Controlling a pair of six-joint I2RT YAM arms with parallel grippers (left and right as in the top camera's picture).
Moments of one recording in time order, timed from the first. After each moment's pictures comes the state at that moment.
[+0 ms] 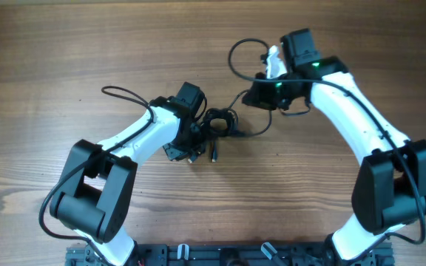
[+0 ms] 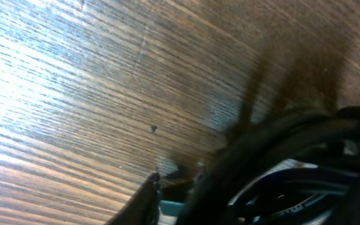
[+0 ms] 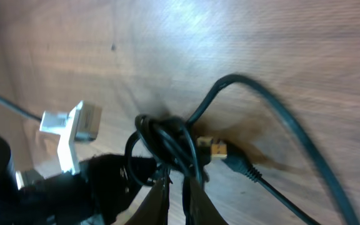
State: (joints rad) left arm -0.46 1.82 1.07 -0.79 0.10 -0.93; right arm 0.30 1.82 1.38 -0.77 -0.58 0.41
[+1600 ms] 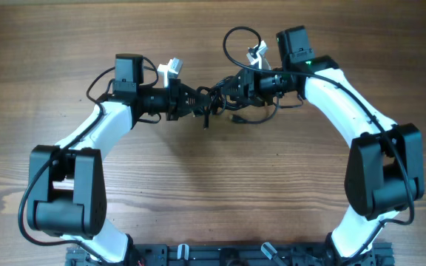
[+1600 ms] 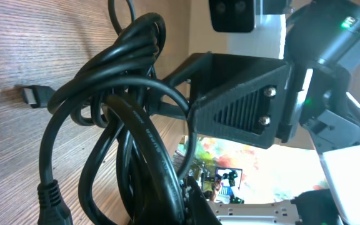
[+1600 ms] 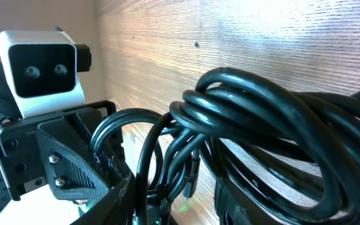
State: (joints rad) left arm -0.11 1.79 1.03 -0.13 1.27 -0.67; right arm 0.26 1.92 1.40 -0.59 -0.93 0.47
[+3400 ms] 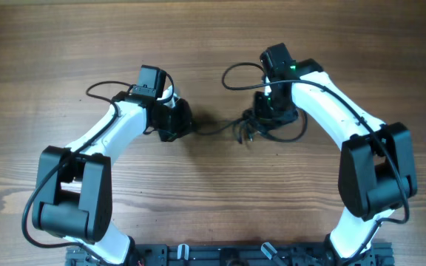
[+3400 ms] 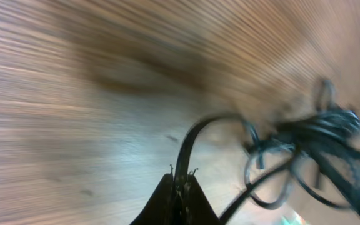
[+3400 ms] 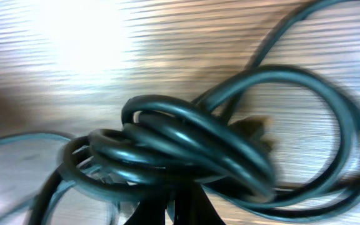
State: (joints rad) left arm -0.22 1.77 1.05 -0.58 0.53 -0.70; right arm 0.33 1.93 1.39 -0.95 -0.11 0.42
